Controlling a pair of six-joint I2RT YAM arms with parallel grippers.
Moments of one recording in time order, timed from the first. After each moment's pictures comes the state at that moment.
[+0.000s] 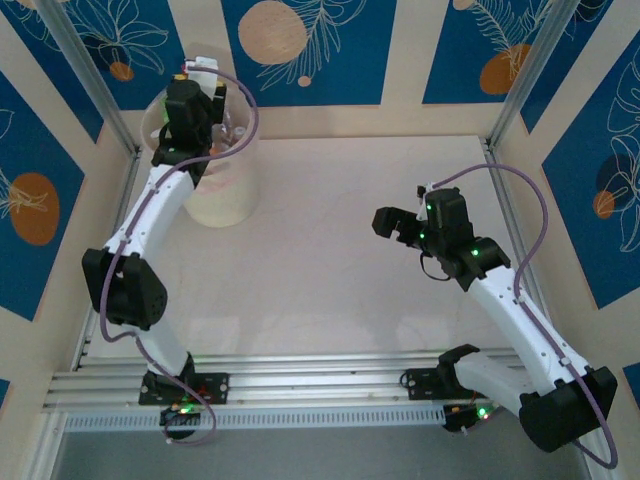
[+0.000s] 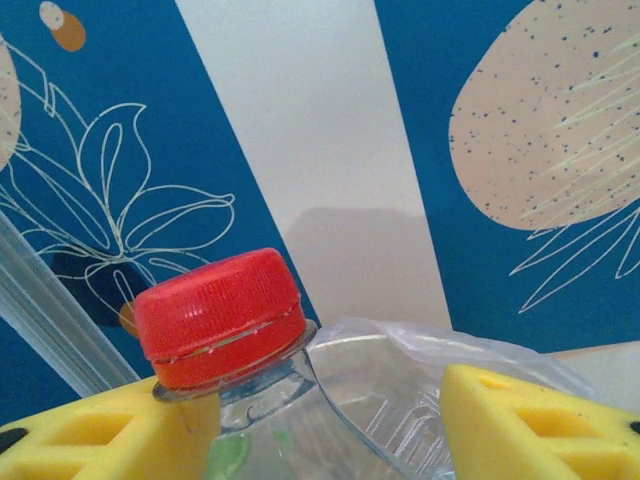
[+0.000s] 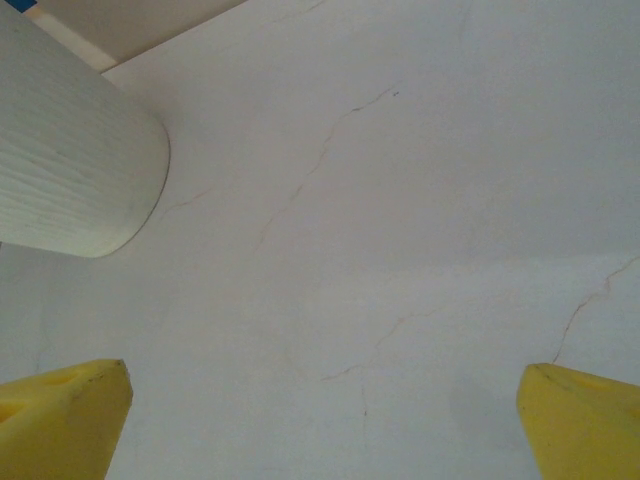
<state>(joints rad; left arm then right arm) -0.21 1.73 1.70 -0.01 -0.37 0.30 0.37 1.00 0.96 -0.61 -0.05 0.57</state>
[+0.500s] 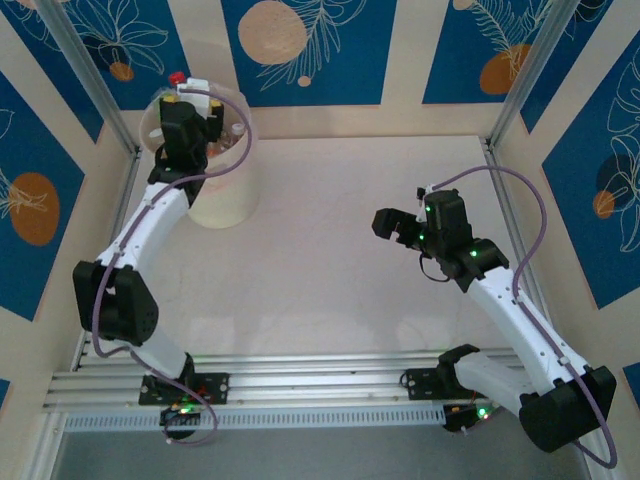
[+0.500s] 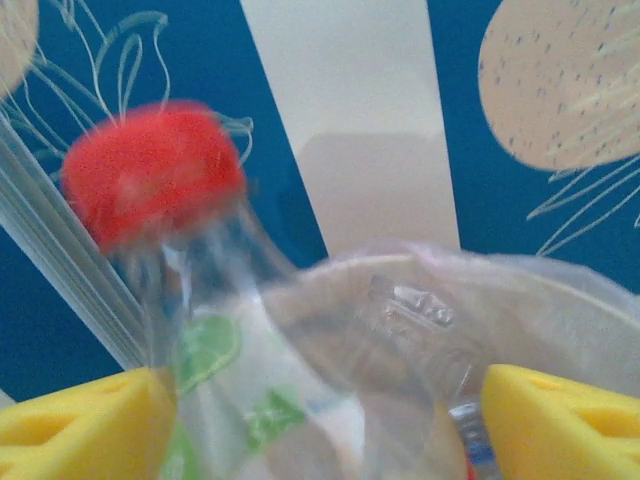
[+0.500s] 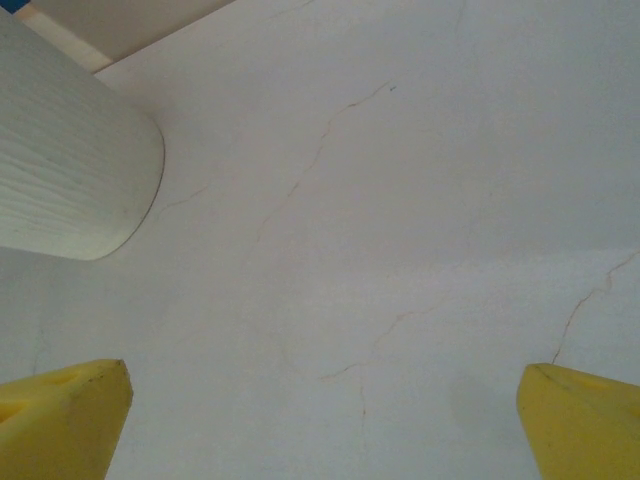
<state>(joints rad) -0.20 1.63 1.49 0.06 -0.38 0.24 0.37 1.00 0.94 -0.60 -0.05 0.58</state>
